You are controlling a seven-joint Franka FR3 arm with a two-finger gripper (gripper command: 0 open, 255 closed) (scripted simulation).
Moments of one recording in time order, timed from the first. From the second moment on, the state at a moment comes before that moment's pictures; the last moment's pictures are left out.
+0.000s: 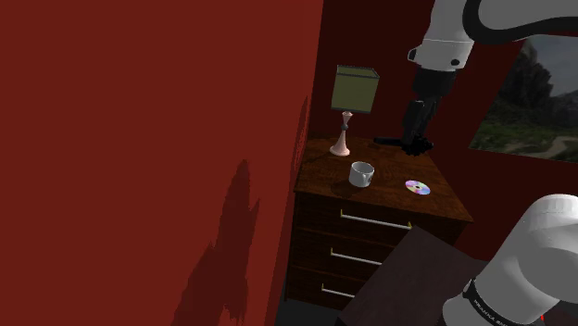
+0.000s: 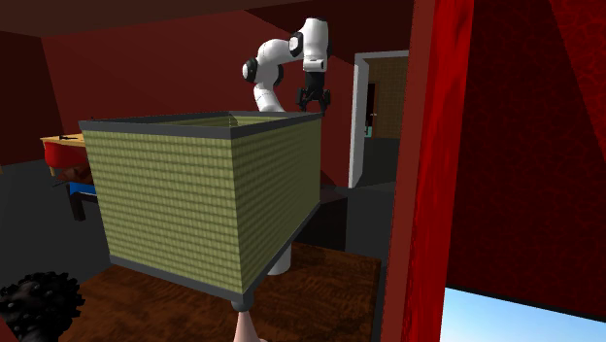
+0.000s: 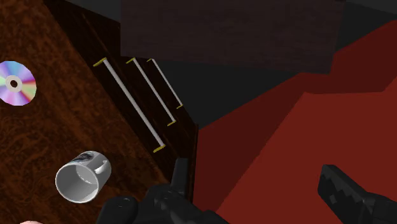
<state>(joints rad) -0.01 -0.78 0.00 -2.39 -0.03 1.59 -0.05</state>
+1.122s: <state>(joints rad) -0.07 -0.40 -0.25 -2.39 -0.12 1.97 -0.34</state>
